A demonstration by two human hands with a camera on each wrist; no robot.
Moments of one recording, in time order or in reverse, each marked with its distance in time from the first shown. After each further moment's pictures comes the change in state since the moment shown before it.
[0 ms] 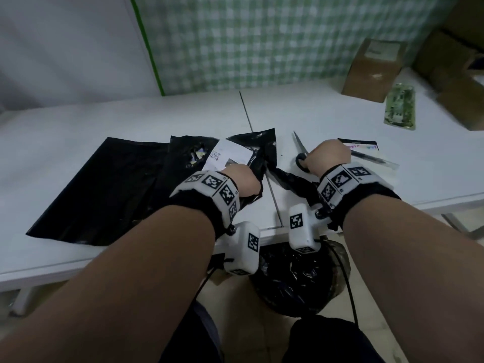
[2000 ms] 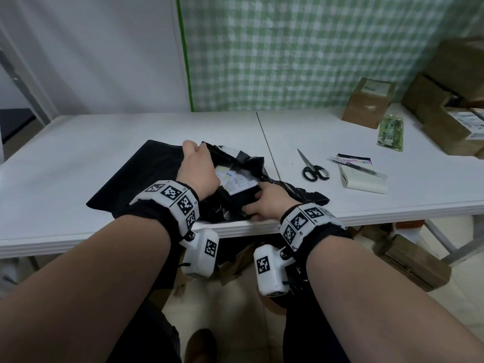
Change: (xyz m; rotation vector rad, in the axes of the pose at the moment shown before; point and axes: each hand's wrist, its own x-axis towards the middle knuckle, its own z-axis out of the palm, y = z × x) left_hand -0.086 -0.097 -0.008 -0.286 0.657 -0.044; right_hand -0.151 -0.054 0.027 0.423 -0.526 -0.327
